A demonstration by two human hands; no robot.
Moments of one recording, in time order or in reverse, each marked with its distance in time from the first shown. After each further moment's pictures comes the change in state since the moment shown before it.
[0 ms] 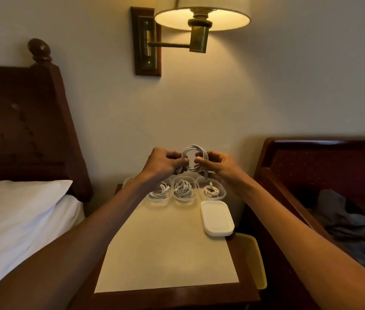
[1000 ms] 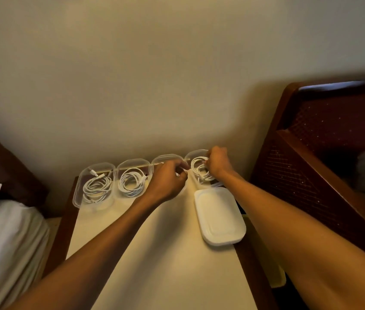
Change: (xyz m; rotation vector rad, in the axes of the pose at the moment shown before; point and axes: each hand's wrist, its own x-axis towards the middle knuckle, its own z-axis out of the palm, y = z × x) left_hand 0.140 -0.188 0.092 0.610 -0.135 0.072; right_hand 0.186 0.244 -0.087 -0.982 0.355 0.304
